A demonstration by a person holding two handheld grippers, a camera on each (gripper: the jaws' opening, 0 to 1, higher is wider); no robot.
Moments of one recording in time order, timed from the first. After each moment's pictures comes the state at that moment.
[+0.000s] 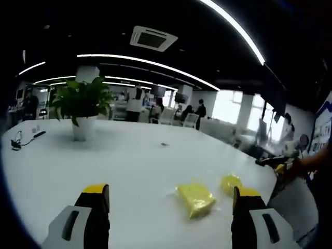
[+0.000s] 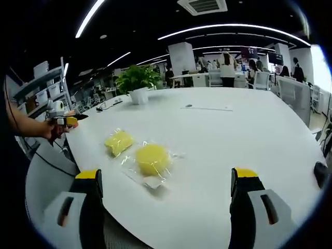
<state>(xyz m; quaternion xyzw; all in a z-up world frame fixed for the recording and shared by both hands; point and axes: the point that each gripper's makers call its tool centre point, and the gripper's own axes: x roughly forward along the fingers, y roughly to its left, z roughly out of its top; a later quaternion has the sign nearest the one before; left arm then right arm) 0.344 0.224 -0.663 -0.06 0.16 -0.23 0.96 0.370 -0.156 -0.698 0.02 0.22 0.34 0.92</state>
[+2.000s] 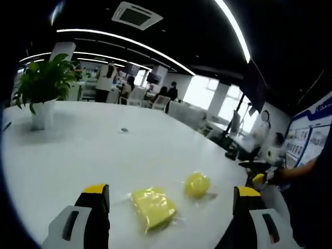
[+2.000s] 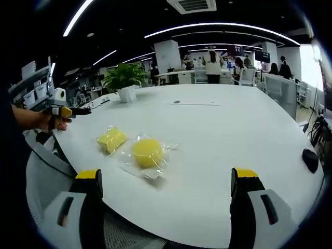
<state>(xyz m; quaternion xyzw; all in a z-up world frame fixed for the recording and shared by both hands) 0.396 0.148 -0.657 -0.11 0.23 -0.34 0.91 0.350 -0.165 -0.700 0.02 0.25 0.27 0.93</state>
